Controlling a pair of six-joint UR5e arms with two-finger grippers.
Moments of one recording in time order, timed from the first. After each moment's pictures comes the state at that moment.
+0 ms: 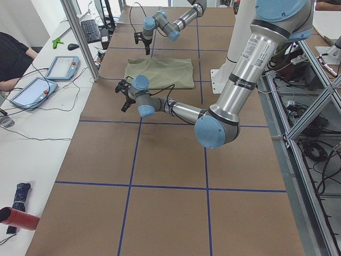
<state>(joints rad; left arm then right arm) -0.92 -2.03 -1.31 -2.50 -1.98 -0.71 0.78 -0.88 1.36 -1.59 1.71 0.68</state>
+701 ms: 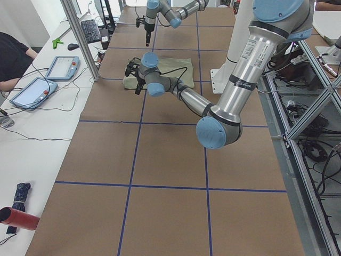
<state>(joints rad) -0.85 -1.98 -1.71 -2.18 -2.03 -0.99 0.86 -1.09 1.65 -1.35 1.96 0.96</state>
